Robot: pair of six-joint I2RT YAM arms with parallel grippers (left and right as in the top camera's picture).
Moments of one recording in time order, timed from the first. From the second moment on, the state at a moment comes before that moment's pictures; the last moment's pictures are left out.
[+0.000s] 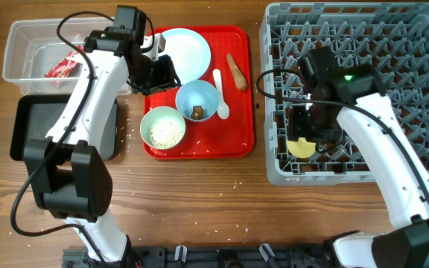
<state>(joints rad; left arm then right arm) -0.16 1.92 1.67 -1.06 0.36 -0.28 0.29 1.55 1.41 -1.41 0.03 0.40</state>
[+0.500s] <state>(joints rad) -0.16 1.92 1.67 -1.06 0.35 -0.29 0.29 1.56 1.25 -1.24 0.01 0.39</state>
